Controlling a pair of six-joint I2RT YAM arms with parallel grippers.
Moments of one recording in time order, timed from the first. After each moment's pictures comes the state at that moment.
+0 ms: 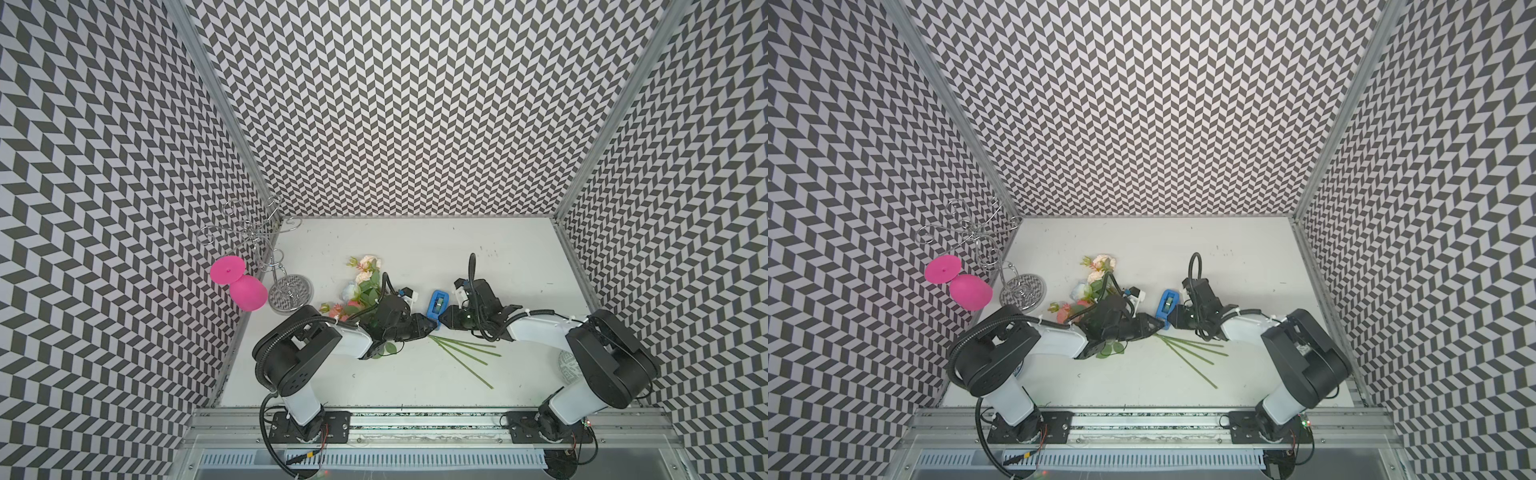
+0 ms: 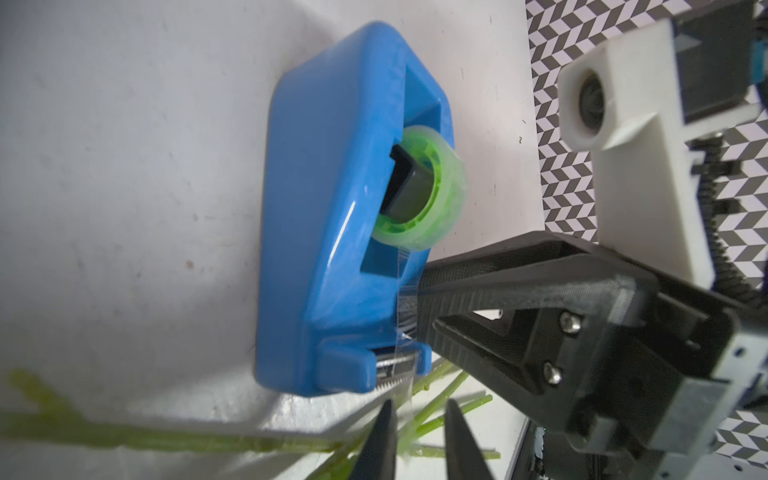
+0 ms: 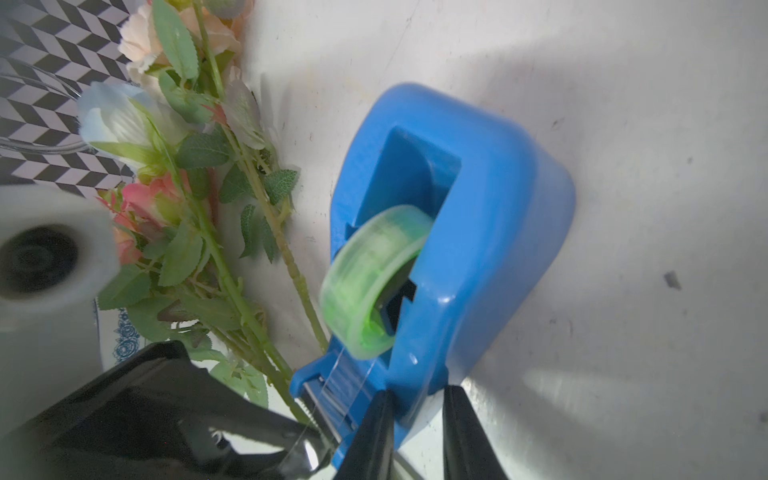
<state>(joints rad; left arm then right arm) -0.77 1.70 0.58 0.60 0.41 -0.94 0.57 1.58 0.68 0.05 -0.33 0.63</state>
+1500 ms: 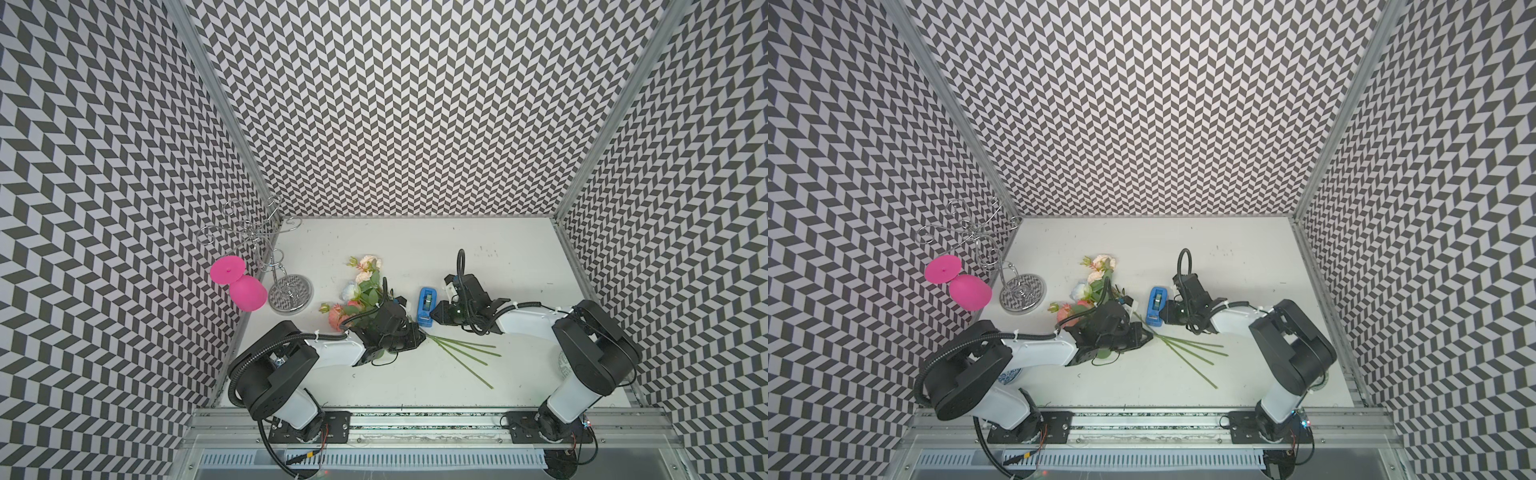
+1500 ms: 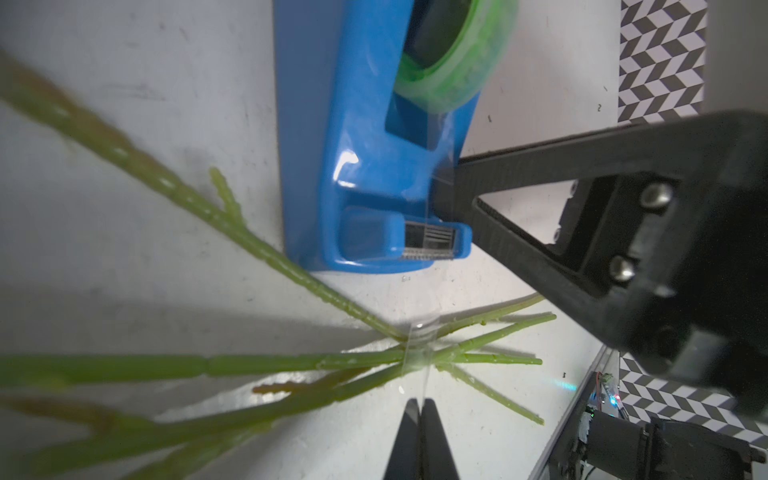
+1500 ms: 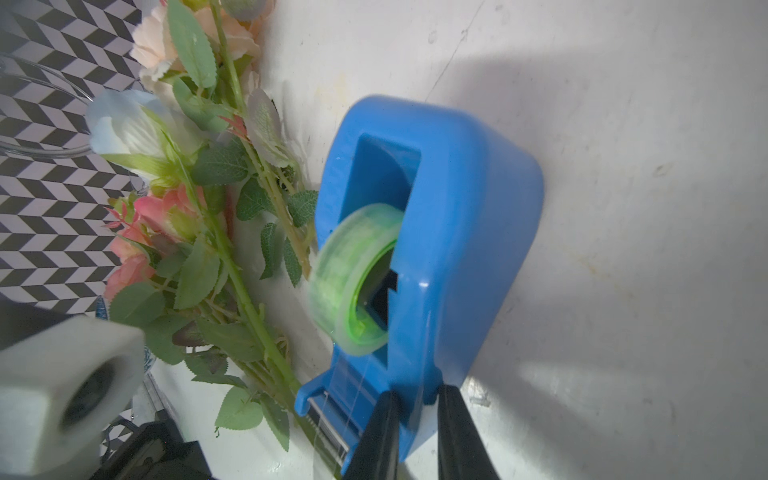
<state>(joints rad) -0.82 1.54 0.54 0.27 0.29 -0.94 0.61 1.68 0.78 0.03 -0.31 0.66</state>
